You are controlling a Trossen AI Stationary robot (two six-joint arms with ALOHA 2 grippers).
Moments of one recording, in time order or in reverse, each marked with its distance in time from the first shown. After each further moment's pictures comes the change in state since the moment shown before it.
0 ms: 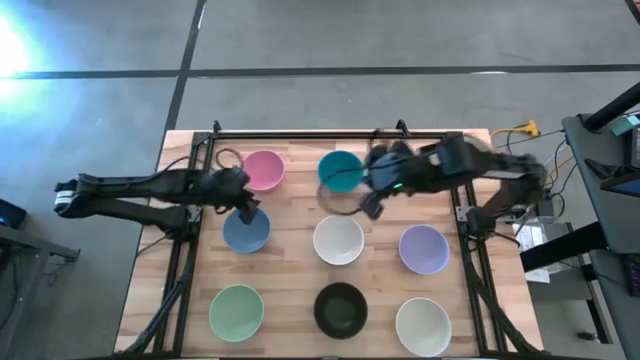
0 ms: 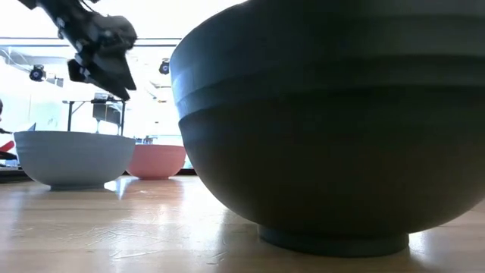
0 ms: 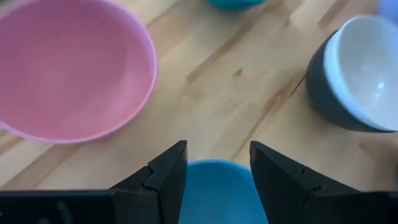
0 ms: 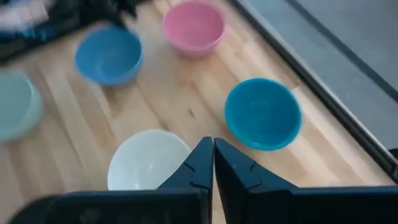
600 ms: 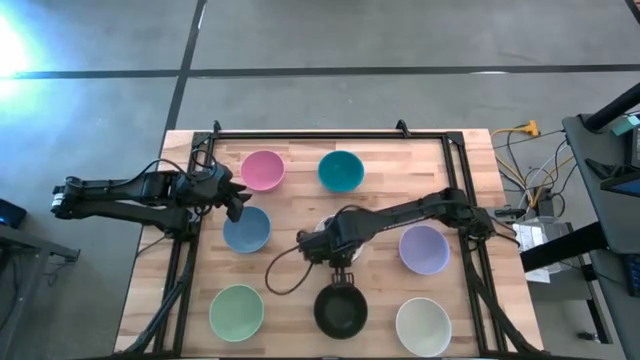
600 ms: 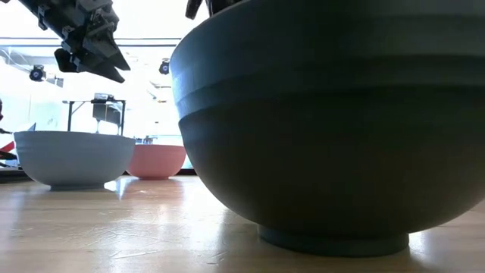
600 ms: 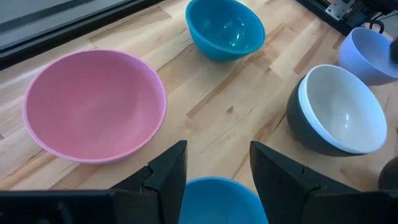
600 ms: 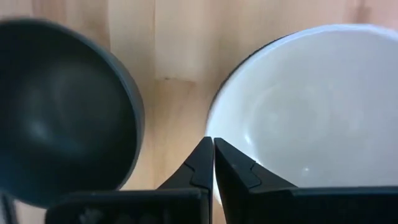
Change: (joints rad) left arm -0.099 -0.234 -0.043 -0.001 -0.164 -0.017; right arm 0.088 0.551 0.029 0.032 -0.496 -0.393
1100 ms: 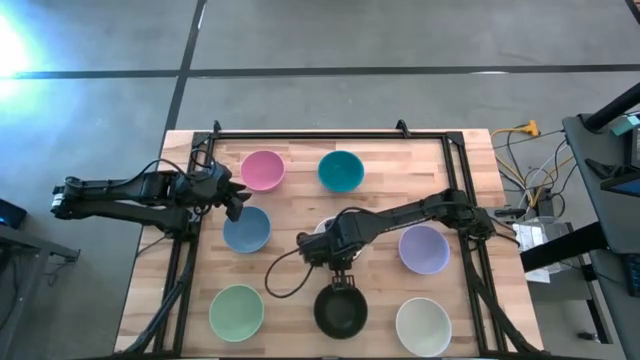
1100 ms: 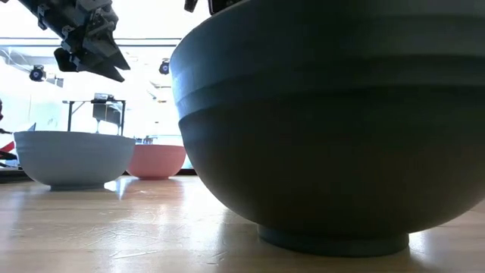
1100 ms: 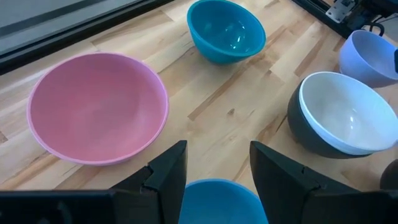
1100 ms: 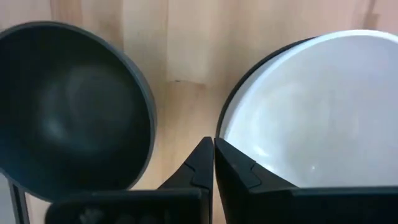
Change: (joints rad) left arm -0.001 -0.005 0.000 0.000 -0.012 0.004; right arm 0.025 0.015 0.000 0.016 -0.012 -0.003
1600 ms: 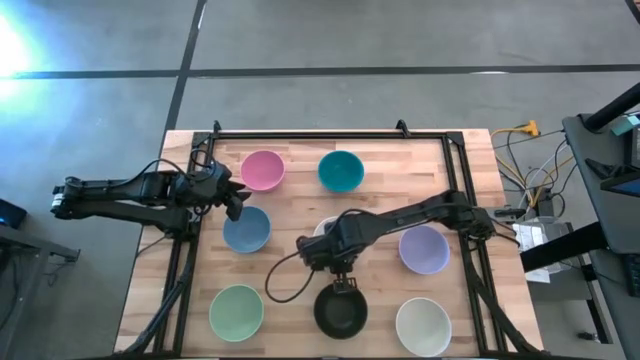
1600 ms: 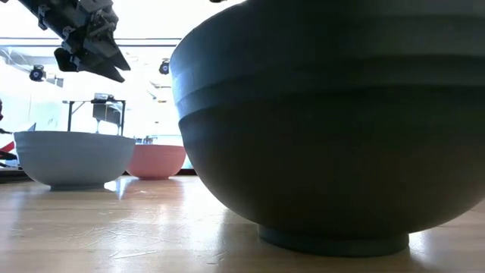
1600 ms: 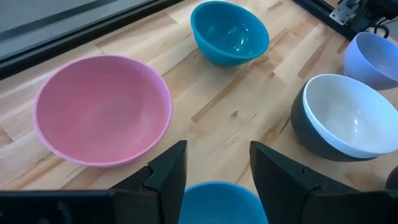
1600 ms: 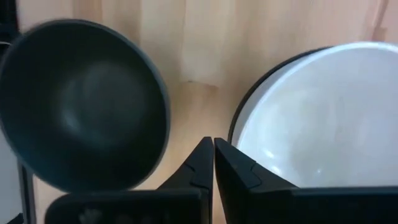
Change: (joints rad) left arm 0.001 -0.001 0.000 0.000 -0.014 0.001; right arm 0.012 0.005 0.025 -0.020 -0.023 -0.034
